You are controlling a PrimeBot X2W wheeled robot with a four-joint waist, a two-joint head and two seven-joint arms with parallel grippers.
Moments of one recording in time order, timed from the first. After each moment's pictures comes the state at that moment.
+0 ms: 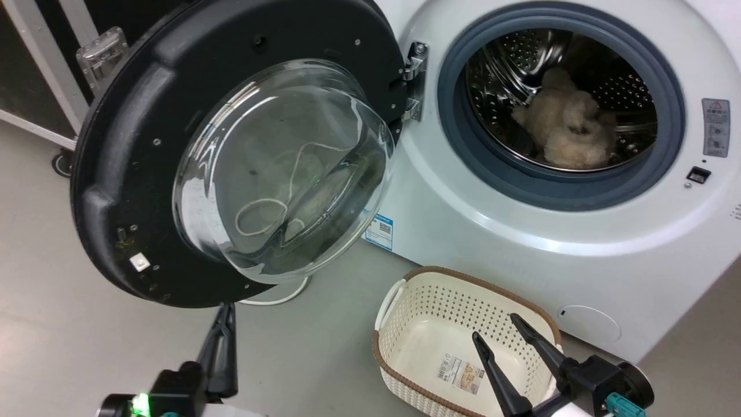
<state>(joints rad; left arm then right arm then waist) 0.09 0.06 -0.06 -0.02 -0.03 0.05 -0.23 0.00 -0.12 0.27 0.15 0.13 0.13 -0.23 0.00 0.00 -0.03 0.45</state>
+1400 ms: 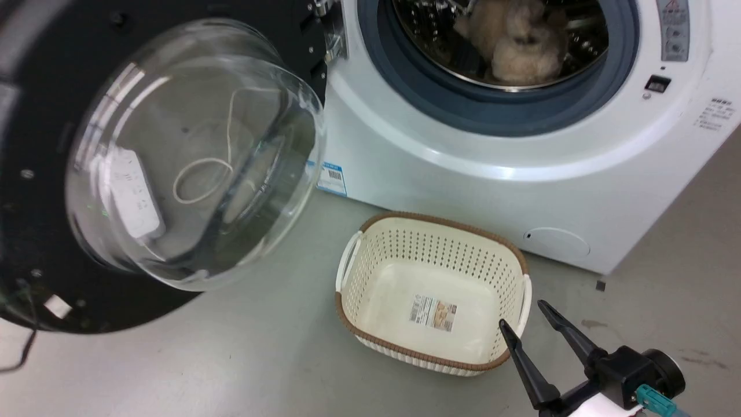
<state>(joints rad) -0.51 0.38 0.67 0.41 -1.16 0.01 0.56 -0.02 -0.21 0.26 0.15 0.16 0.13 -0.26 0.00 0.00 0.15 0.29</state>
